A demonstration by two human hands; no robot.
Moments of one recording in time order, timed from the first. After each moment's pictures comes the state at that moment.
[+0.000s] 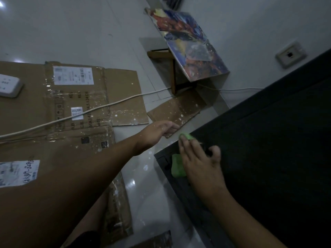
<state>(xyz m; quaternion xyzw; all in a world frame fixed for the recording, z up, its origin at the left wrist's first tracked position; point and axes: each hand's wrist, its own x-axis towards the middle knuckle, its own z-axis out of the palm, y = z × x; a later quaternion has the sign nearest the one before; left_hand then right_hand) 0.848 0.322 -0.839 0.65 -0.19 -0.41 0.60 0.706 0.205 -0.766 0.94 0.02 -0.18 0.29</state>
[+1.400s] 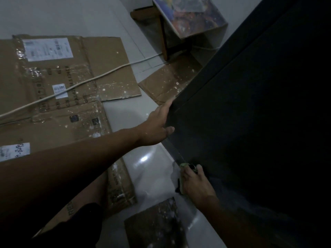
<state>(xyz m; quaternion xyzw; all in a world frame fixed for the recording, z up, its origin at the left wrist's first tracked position) 0.794 0.296 -0.874 0.73 -0.30 -0.36 0.50 0.575 0.170 -0.907 0.87 0.11 -0.41 0.27</state>
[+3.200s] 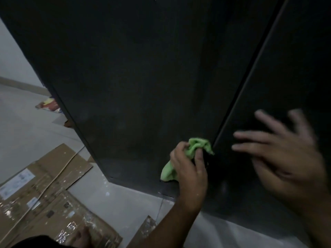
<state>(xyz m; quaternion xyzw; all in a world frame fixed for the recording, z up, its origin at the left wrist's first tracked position) 0.406 0.170 -0.632 0.67 -0.33 -0.05 0.66 0.258 0.118 -0.507 0.92 -0.18 0.35 0.05</state>
